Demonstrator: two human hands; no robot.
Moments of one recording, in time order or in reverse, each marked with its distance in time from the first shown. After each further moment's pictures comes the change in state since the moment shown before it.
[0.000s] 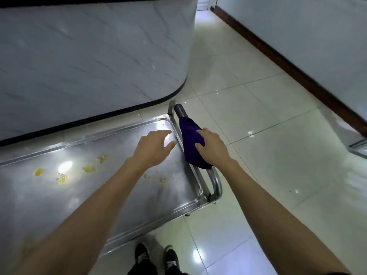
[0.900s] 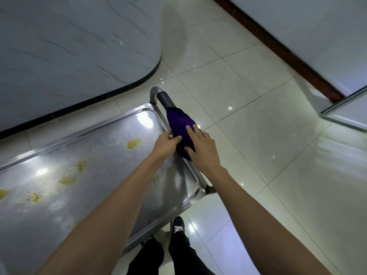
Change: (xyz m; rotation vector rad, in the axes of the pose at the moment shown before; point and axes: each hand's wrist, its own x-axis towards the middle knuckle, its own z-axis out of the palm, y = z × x) left_hand 0.059 0.018 0.085 -1.032 -0.261 -0.332; right_hand -0.008 0.007 0.055 -0.202 0.011 0.133
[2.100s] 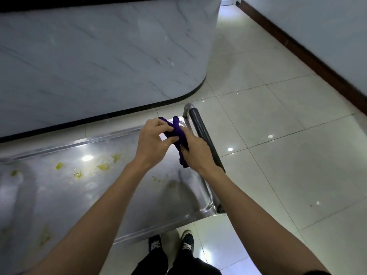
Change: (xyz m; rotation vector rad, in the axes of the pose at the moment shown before) left_hand -0.080 0.044 -0.080 0.619 0.580 0.626; right_hand 0.022 -0.076 -0.041 0.490 0.059 -0.362
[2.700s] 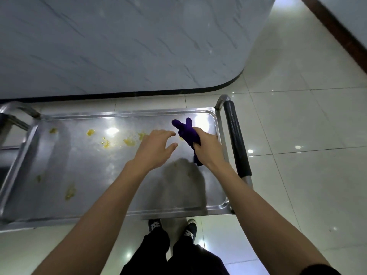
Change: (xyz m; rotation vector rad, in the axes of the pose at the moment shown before) left_hand -0.064 -0.073 -0.023 0.359 -0.286 -0.294; right_hand 0.009 -0.005 0.049 -0.031 -0.210 0.012
